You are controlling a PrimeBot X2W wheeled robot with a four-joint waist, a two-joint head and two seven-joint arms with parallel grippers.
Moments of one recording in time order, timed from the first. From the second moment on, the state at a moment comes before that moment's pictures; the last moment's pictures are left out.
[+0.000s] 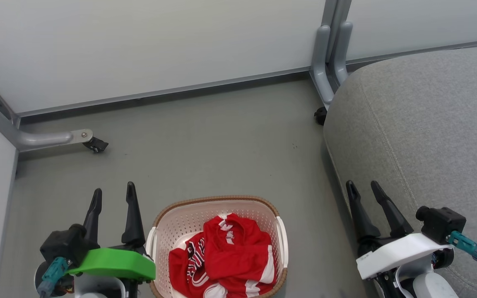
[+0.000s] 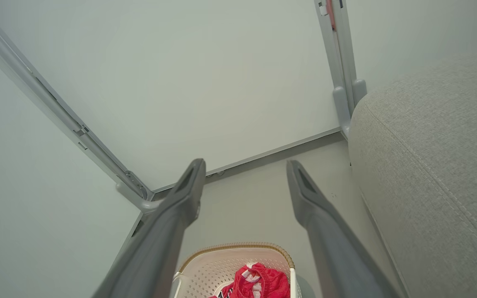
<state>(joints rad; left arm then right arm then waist) -0.02 0.09 -0.15 0.06 -0.43 0.08 -0.16 -0.06 -0.04 0.12 0.11 0.52 0.13 -0.16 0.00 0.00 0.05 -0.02</state>
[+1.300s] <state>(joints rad) 0.01 0.07 -0.18 0.03 -0.09 0.09 -0.24 -0.04 -0.05 0.15 0.07 0.20 0.13 -0.24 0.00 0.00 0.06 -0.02</state>
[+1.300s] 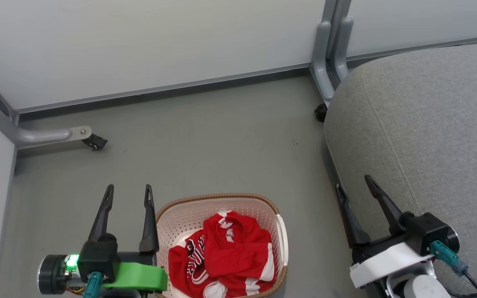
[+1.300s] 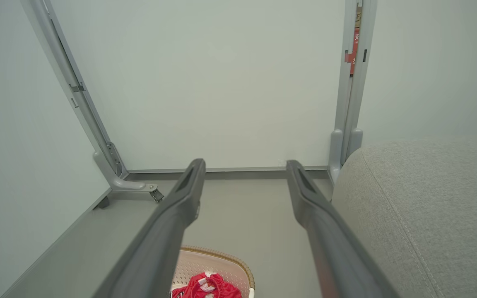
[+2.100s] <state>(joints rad) 0.03 0.07 -0.18 0.03 -0.01 0.09 -0.26 -0.03 -0.05 0.13 0.06 0.13 0.13 -0.26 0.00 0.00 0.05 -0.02</state>
